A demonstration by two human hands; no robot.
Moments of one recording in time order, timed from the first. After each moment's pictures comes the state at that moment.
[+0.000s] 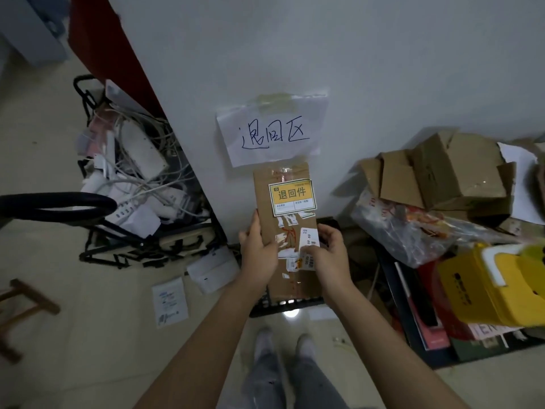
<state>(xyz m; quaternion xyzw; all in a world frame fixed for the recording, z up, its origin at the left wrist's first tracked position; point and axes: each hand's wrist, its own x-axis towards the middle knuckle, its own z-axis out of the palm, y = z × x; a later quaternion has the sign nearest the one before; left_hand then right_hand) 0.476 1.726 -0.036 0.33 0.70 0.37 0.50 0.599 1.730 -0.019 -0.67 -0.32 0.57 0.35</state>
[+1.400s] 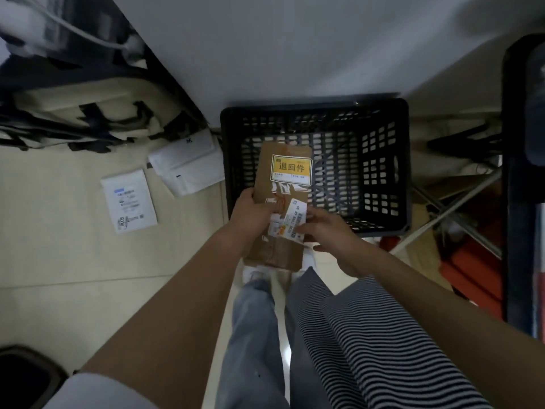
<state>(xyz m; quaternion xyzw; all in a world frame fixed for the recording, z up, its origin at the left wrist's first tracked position) 0.480 1.739 -0.416 0.10 0.74 0.20 0.64 0.623 1.758 -0.392 -0.65 -0.29 0.70 -0.05</state>
